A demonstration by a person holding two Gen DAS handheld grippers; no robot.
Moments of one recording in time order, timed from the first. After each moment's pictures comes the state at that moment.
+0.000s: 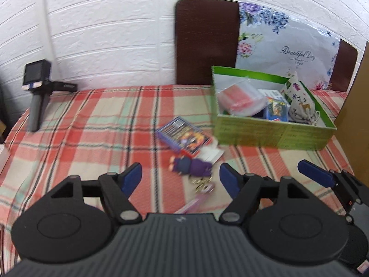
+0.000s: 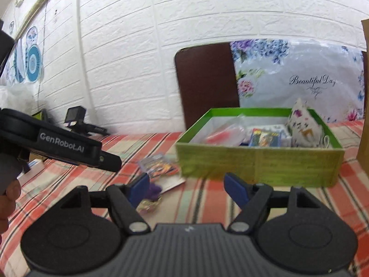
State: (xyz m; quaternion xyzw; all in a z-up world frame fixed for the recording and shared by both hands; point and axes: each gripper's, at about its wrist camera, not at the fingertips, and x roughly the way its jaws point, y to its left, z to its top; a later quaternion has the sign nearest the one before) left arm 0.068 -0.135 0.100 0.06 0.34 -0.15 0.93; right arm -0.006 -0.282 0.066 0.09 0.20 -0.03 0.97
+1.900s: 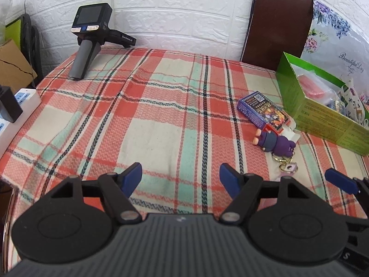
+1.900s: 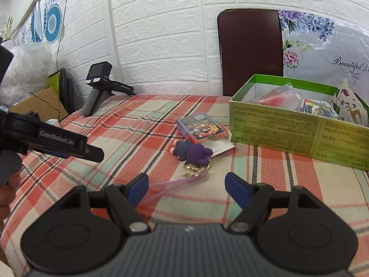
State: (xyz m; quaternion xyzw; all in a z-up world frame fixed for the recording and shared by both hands) left arm 0.099 -0.046 0.056 0.00 0.39 -0.07 0.92; right arm 0.032 -0.228 0.039 0.05 0.28 0.02 0.96
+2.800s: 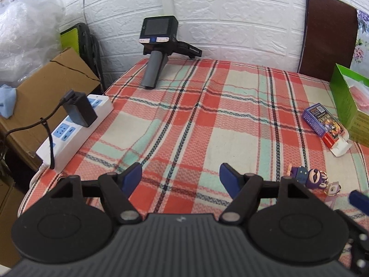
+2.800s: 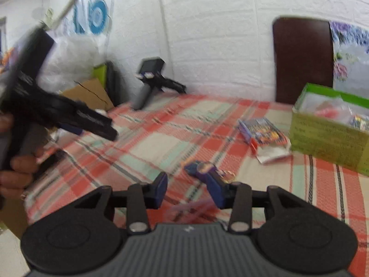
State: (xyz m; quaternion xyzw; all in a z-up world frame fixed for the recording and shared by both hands) left arm 0.081 0.005 0.081 0.04 0.37 0.07 0.93; right arm 0.011 -0.182 0.062 0.04 0.25 0.14 0.96
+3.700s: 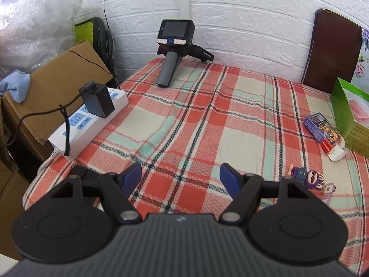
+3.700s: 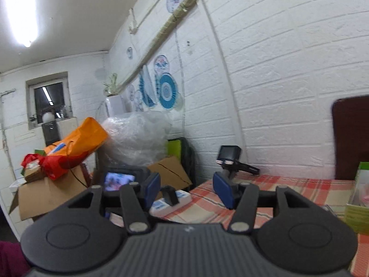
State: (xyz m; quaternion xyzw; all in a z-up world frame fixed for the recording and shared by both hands) left arm 0.058 0.024 0.089 0.01 0.37 0.08 0.93; right arm -0.022 -0.169 0.173 0.10 0.11 0.27 0.95
